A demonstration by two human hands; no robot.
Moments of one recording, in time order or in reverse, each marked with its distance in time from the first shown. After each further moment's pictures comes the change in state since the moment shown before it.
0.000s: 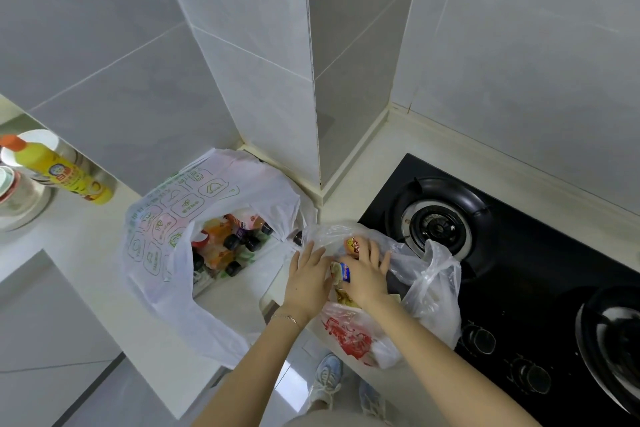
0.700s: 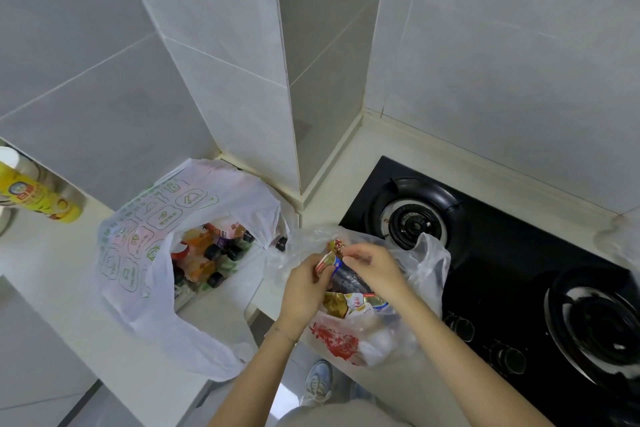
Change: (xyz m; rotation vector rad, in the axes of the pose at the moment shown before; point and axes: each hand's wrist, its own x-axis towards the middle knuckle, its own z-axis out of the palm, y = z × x) left_hand -0.011 0.029 -0.009 -0.770 0.165 -0.081; right_hand -0.028 0.035 -0.047 0.937 0.137 -0.001
